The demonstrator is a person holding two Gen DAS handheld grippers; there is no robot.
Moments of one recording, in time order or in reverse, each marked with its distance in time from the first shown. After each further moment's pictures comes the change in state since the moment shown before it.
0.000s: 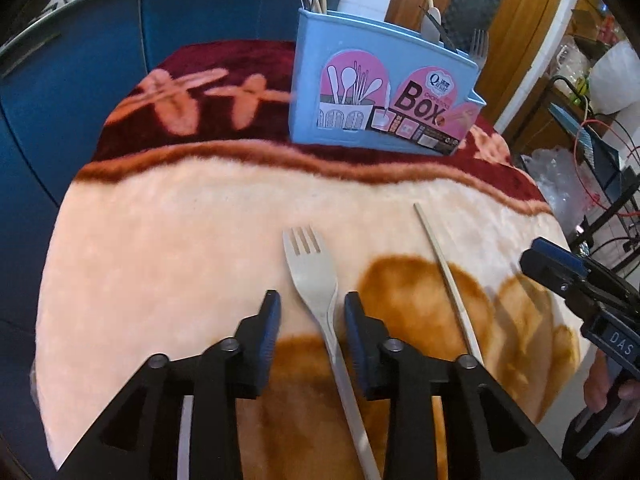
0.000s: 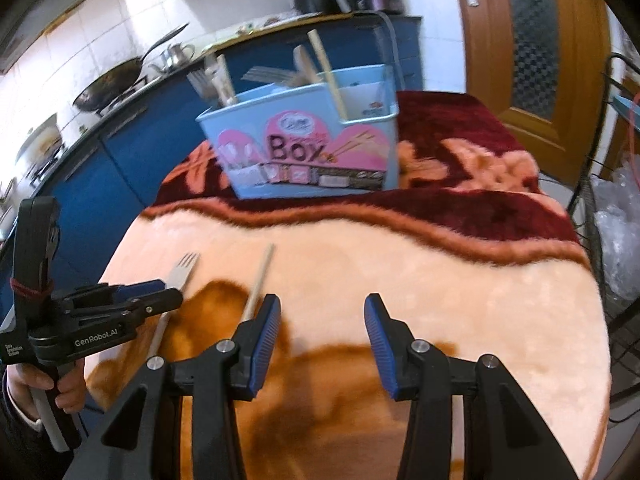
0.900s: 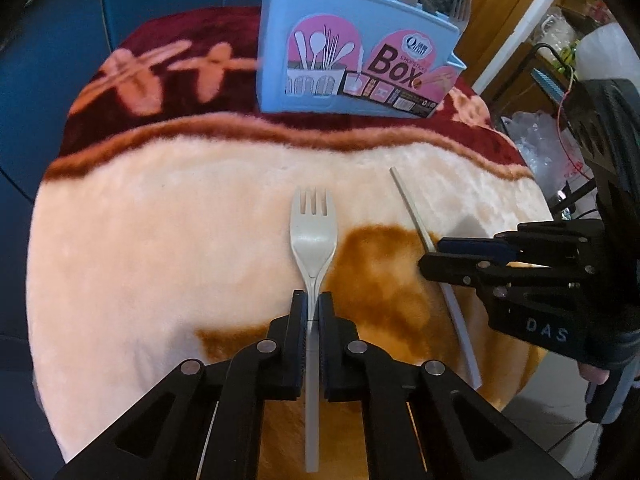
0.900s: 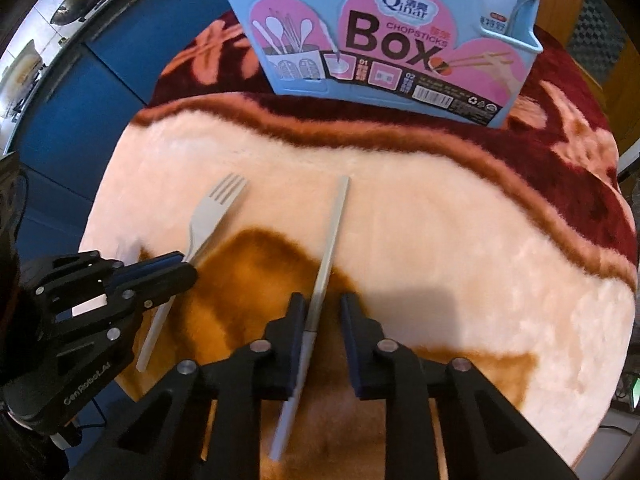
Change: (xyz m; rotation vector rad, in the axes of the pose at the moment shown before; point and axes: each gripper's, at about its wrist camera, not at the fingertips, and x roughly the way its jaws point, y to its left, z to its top) left arm 0.005 -0.006 0.008 0.064 0.146 -0.073; right arm 0.074 0.050 0.028 -0.067 0.466 -0.006
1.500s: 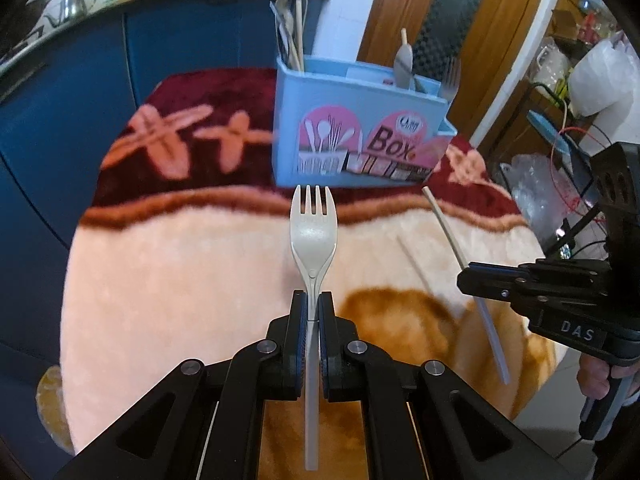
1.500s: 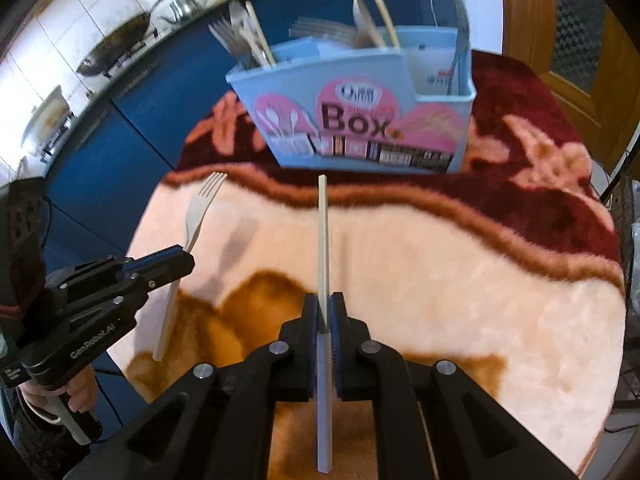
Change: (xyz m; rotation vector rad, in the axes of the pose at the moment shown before) left arm -0.037 -0.002 0.012 -0.009 -0.194 0.035; right arm -0.063 -0.029 -0.024 0.045 -0.246 0.094
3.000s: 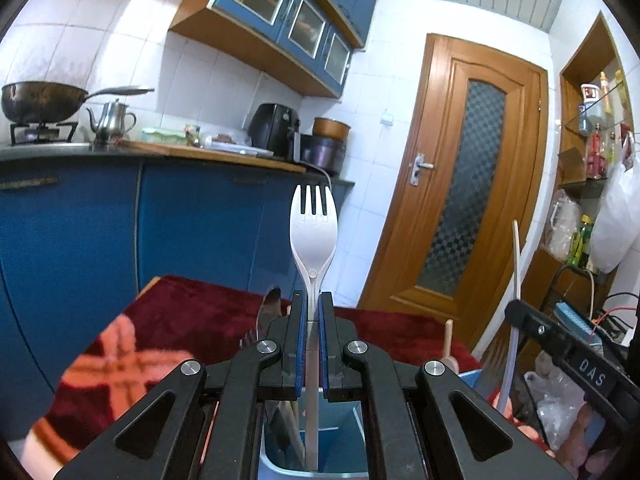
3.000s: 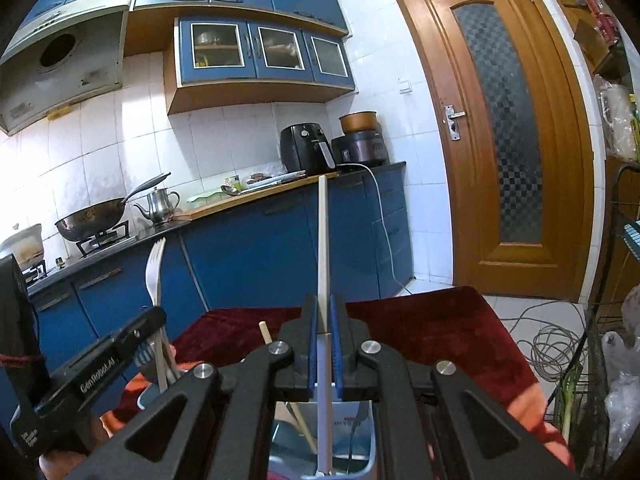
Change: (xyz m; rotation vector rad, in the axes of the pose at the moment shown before) left arm 0.029 0.000 0.133 -0.112 -0.713 0.044; right arm -0.027 -0.046 0.124 -0.010 -0.824 -0.144
